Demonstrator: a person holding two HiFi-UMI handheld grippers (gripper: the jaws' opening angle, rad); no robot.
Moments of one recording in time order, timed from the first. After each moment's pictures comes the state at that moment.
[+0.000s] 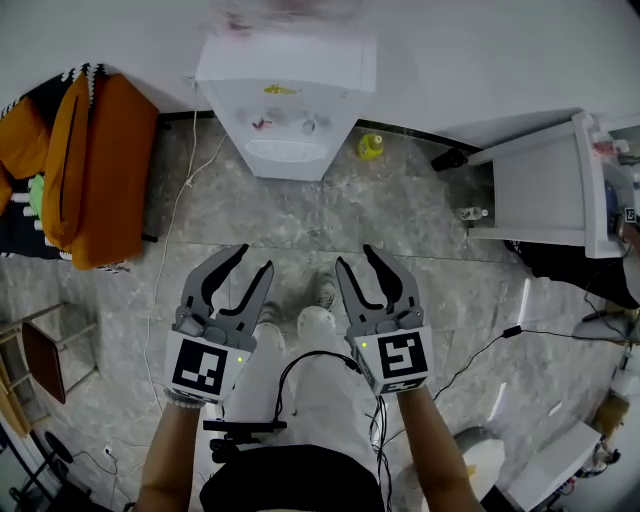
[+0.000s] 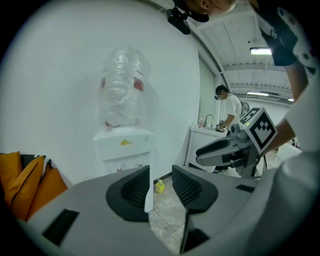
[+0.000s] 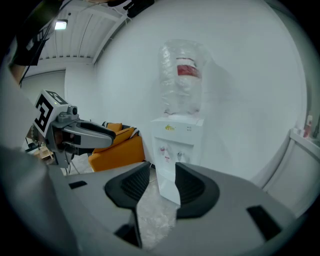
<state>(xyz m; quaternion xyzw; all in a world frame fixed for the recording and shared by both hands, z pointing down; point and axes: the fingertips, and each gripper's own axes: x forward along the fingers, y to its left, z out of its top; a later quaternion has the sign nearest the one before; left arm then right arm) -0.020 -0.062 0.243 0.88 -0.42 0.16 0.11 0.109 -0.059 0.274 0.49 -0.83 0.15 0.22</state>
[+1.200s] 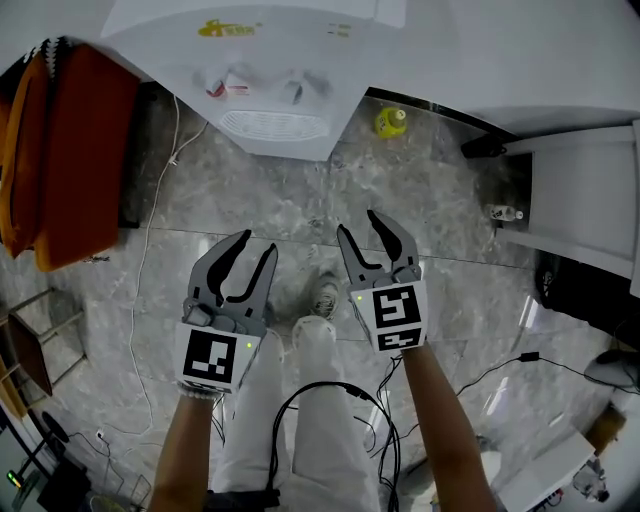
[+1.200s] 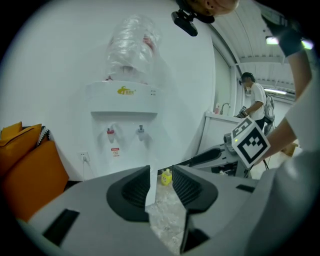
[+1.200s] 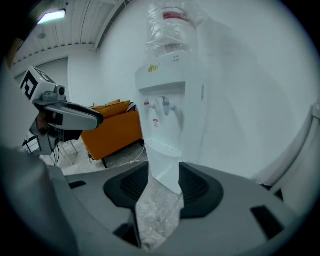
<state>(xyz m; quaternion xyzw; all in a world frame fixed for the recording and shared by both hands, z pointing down) 0.021 -0.118 0.433 0.84 -0.49 0.17 0.16 0.150 -0.142 0.506 0.44 -0.84 0.17 0.26</state>
